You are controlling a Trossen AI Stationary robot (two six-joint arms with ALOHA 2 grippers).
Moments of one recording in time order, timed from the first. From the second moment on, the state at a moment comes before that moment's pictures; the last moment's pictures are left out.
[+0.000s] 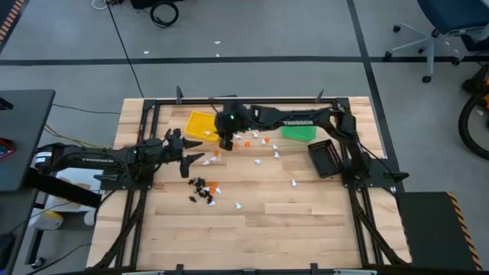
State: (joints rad) left arm 0.13 0.64 0.10 0.35 -0.14 -0.07; right arm -0.23 2.08 1.71 -0.28 0.04 -0.14
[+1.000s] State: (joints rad) left arm 0.13 0.64 0.10 0.39 -0.14 -0.05; right arm -0.06 1.72 0.81 0.44 0.20 0.06
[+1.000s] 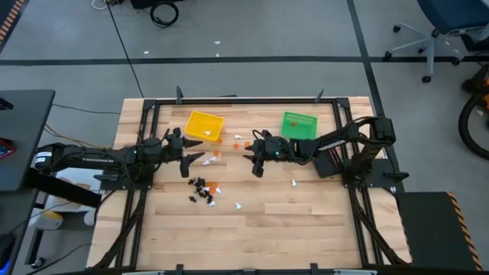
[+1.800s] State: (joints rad) left arm 0.13 0.64 0.10 0.40 -0.14 -0.06; right arm -0.01 1.73 0.73 0.48 0.22 0.11
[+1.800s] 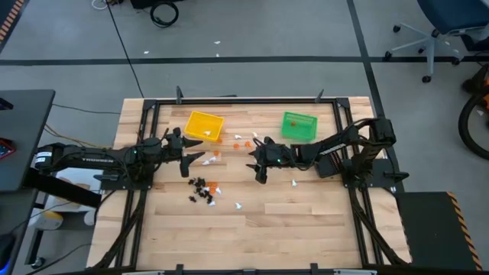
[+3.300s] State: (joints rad) left arm 0.13 0.64 0.10 0.46 -0.14 -0.04; right arm -0.02 2.09 0.59 1.09 0.22 0.08
